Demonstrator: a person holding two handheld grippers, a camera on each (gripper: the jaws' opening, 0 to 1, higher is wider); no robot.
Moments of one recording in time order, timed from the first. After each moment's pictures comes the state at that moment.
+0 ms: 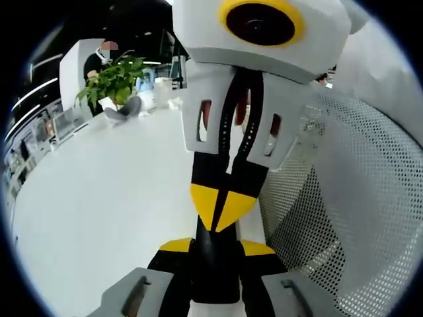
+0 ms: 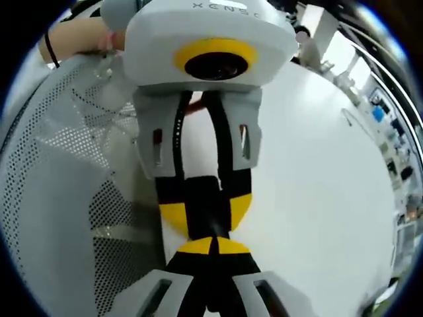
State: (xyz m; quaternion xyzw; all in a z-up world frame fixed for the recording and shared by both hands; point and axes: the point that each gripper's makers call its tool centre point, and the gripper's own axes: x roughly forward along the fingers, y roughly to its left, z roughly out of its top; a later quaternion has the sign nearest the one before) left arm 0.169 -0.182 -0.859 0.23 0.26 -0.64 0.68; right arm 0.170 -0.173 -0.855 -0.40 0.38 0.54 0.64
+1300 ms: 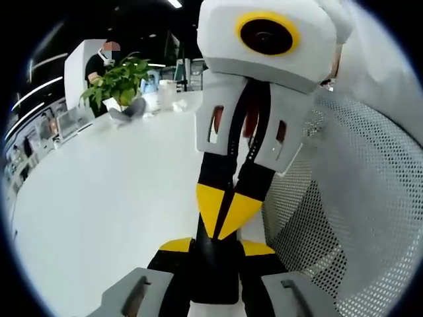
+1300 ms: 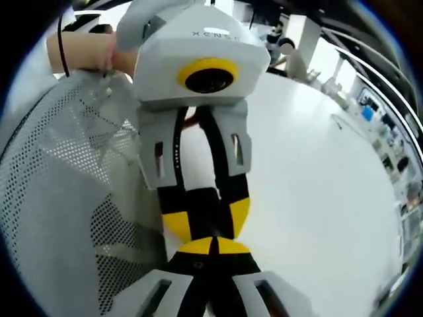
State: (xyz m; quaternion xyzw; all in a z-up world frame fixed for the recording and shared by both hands) left arm 0.169 -0.182 -0.858 0.21 0.25 -0.64 0.70; right arm 0.168 -0.166 -0.852 -0.34 0.34 0.56 0.68
